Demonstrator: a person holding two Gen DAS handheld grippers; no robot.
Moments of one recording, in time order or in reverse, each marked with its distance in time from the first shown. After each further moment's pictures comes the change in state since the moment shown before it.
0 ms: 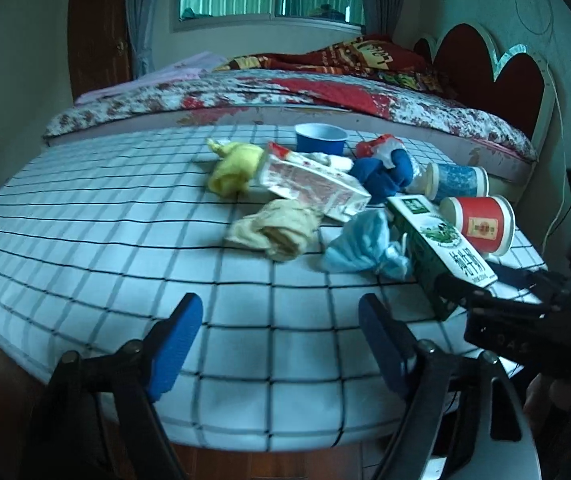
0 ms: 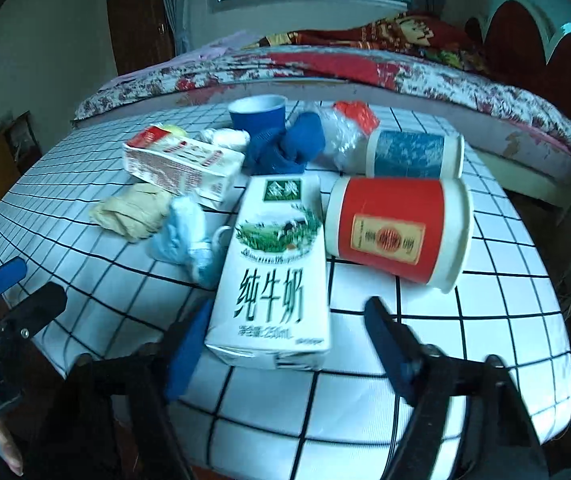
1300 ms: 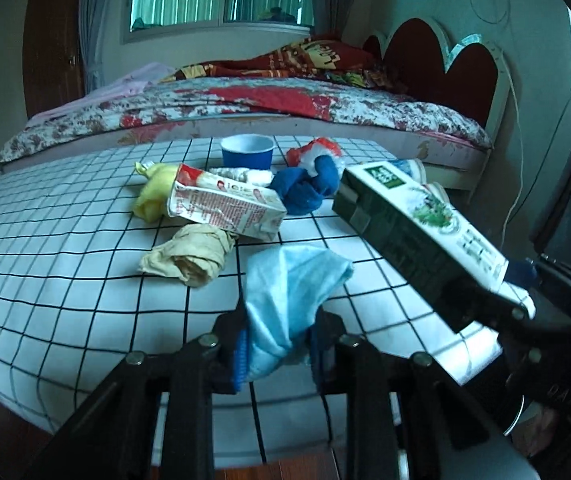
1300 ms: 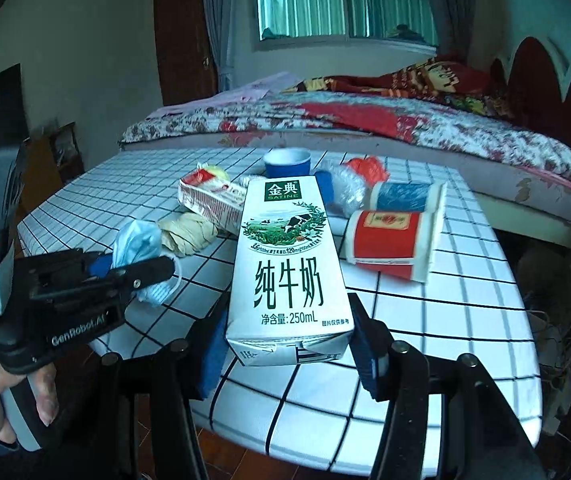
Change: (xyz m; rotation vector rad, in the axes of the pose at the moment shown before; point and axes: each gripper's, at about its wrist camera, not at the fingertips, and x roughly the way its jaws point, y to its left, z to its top) left arm -0.013 -0.041 0.014 0.096 -0.018 -0.137; right arm -0.083 -0.010 -0.012 -0.085 -0.181 0.076
